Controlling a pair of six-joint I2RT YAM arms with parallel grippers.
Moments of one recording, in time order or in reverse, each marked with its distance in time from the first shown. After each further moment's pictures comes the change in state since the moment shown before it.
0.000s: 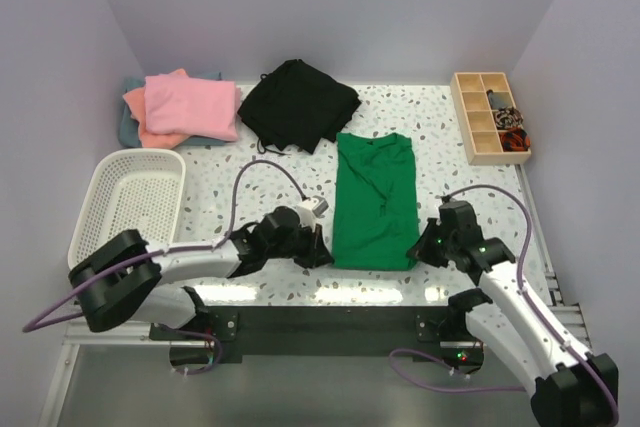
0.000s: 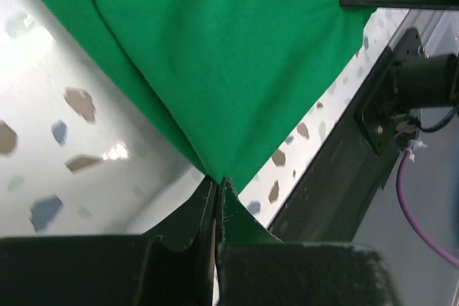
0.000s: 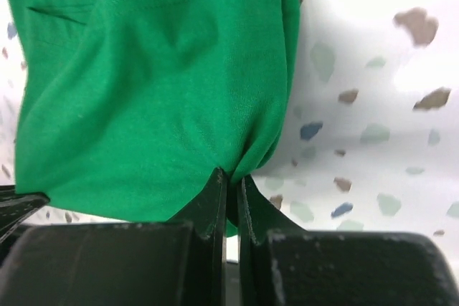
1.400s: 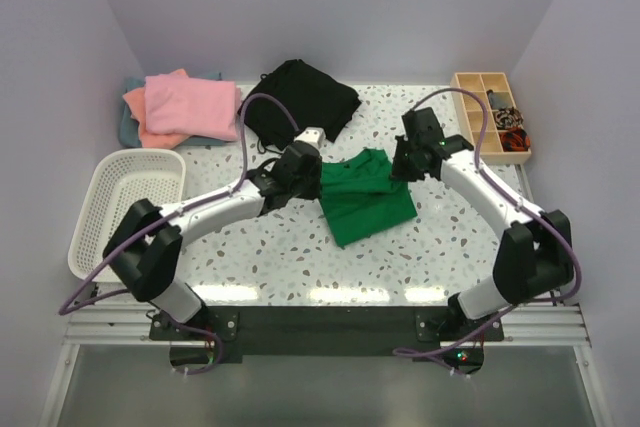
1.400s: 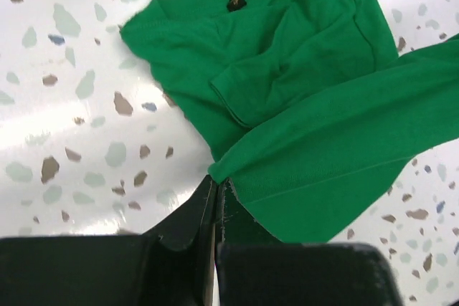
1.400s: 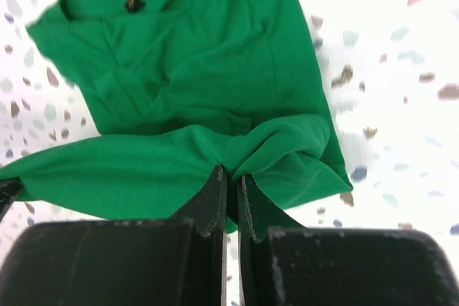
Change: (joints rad) left arm 0.127 0.144 0.538 -0.537 -0.460 0.097; right arm 0.075 0.697 0.712 -0.017 0.152 -0.183
